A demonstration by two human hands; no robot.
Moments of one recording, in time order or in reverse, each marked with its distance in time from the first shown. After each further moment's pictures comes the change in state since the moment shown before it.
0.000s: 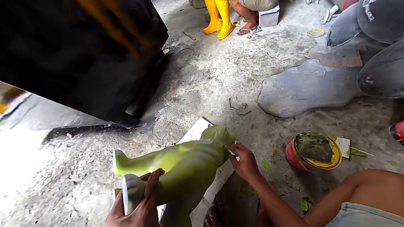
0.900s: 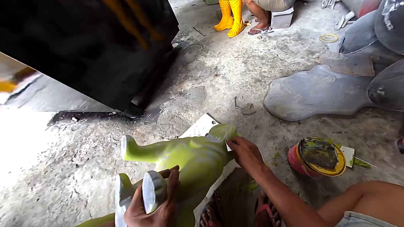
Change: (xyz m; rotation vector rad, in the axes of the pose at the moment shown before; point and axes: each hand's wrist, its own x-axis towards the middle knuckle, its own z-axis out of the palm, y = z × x) left_hand -0.034 0.007 0.005 0.106 -0.054 0.158; right_hand 0.027 -0.022 -0.022 -0.451 -0.132 -0.321
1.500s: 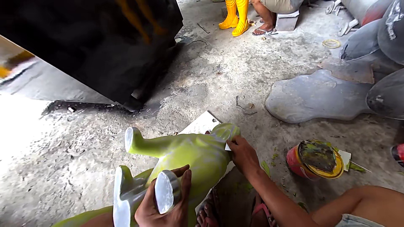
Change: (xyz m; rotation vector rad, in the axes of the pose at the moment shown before) left_hand -0.016 0.005 0.004 -0.026 -0.043 0.037; right_hand 0.002 -0.019 0.009 -0.045 -0.120 0.156
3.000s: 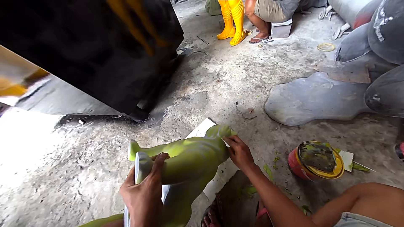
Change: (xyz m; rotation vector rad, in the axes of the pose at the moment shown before) left_hand 0.074 -0.030 -0.016 -0.083 0.180 -0.318; right_hand 0.021 0.015 0.030 0.421 0.251 -0.114
